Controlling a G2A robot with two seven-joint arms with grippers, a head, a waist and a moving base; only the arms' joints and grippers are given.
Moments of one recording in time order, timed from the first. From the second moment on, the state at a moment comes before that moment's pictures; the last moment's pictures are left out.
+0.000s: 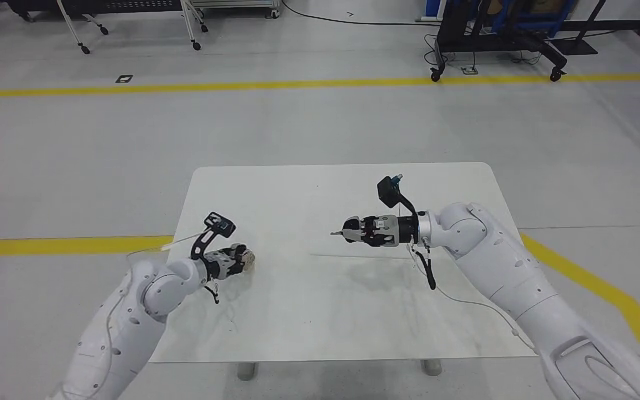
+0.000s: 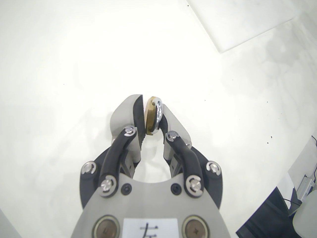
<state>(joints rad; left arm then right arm) 1.26 -0.98 -1.18 -1.42 0.77 -0.40 -0.66 -0.86 -1.06 0.82 -1.12 -0.12 -1.01 0.69</state>
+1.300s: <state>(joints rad) 1.03 -1.06 -1.07 -1.12 -0.24 -0.43 -0.97 -0.86 -1.06 0.82 -1.12 -0.12 -1.01 0.69</state>
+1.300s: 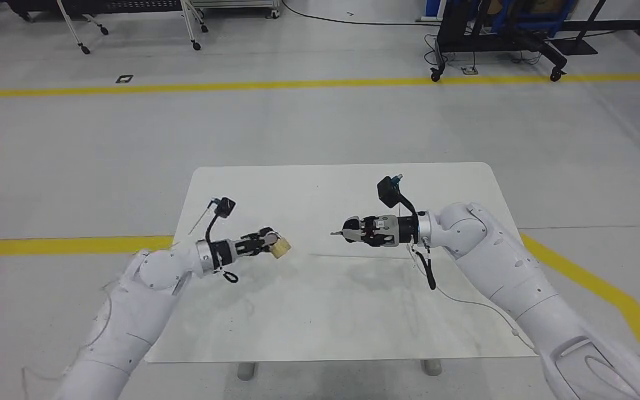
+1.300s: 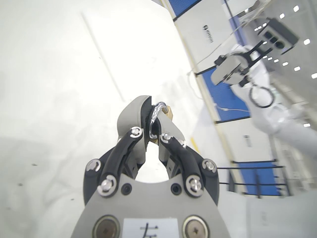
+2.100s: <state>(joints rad) 0.66 -1.27 -0.81 -0.59 -0.84 -0.11 -1.31 -0.86 -1.06 0.82 -1.12 -0.12 -1.01 0.69</state>
